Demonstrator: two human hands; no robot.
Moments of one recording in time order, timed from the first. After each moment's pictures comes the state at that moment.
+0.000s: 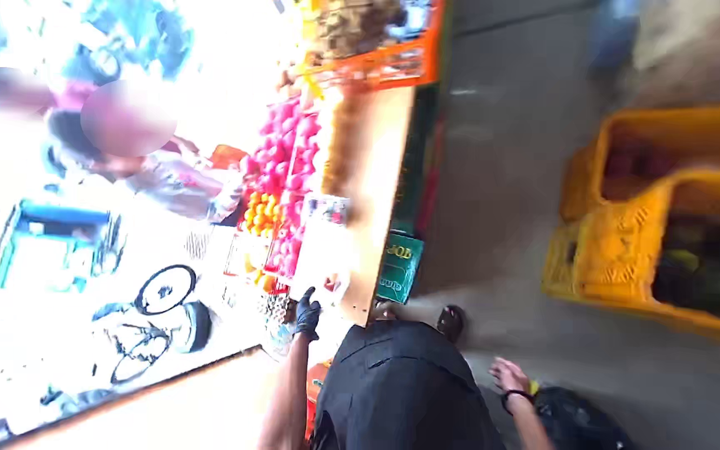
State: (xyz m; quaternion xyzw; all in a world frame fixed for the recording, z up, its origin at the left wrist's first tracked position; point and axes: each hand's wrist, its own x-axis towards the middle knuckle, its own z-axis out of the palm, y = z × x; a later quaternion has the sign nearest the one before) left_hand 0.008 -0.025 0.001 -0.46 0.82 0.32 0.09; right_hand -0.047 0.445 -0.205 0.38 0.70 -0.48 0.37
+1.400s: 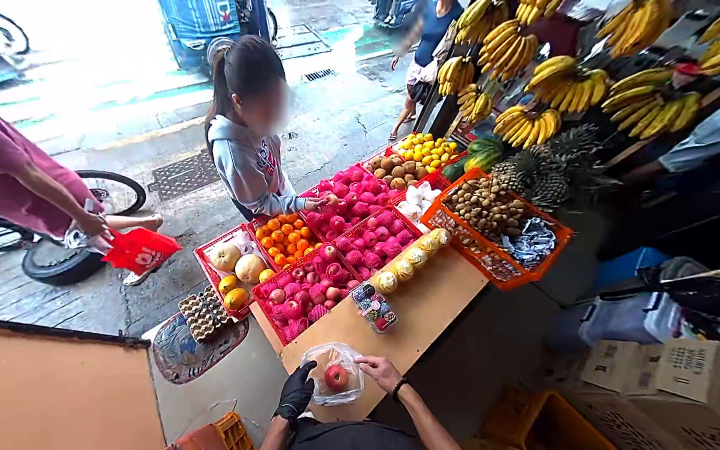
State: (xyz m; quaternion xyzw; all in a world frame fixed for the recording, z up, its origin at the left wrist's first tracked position) left_hand 0.027 -0.106 -0.077 -0.50 0.67 0.55 0.04; right_hand -0.238 0.000 -0.055 -0.34 0.71 -0.25 0.57
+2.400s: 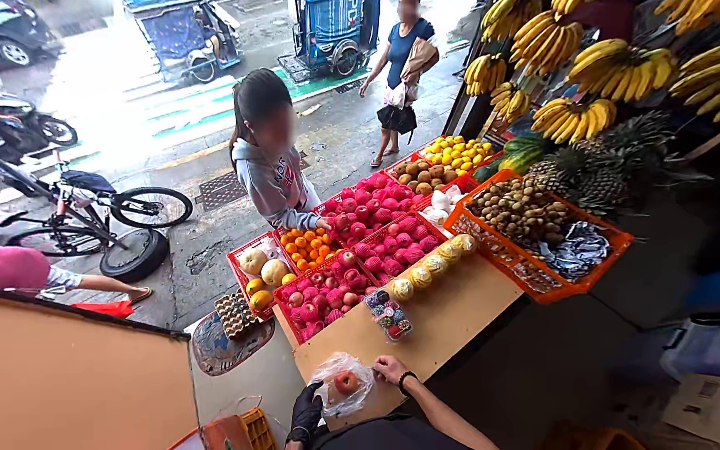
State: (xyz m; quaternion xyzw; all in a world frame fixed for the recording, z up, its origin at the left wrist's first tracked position) left_hand 0.034 -0.043 -0.081 -0.60 0.58 0.55 -0.06; right_hand -0.270 -0.014 -0.136 -0.31 0.71 -0.16 0.61
